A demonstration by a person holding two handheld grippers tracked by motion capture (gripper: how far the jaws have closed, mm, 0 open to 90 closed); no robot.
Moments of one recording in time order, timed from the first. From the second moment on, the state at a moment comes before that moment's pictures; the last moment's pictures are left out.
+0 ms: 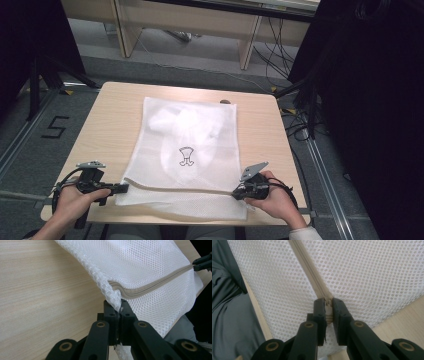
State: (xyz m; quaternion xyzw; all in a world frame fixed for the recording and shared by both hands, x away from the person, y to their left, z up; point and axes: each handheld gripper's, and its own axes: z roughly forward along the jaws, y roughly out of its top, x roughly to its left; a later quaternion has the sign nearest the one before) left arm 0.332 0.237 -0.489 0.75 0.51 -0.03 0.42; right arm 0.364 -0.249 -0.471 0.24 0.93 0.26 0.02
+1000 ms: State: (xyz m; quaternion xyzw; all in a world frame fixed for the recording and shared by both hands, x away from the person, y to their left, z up) left arm 0.333 0.237 -0.488 0.74 0.51 -0.04 0.42; right arm 0.365 -0.256 -0.473 0.25 0.94 0.24 0.03
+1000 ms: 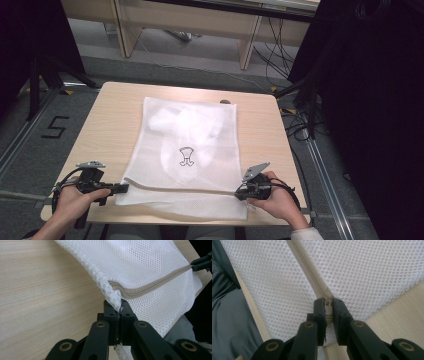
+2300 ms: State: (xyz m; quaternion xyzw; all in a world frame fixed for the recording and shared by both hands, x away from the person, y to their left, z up) left arm 0.332 0.234 -0.496 0.76 0.52 -0.02 0.39; right arm 0.361 -0.252 -0.471 0.31 0.91 0.28 0.03
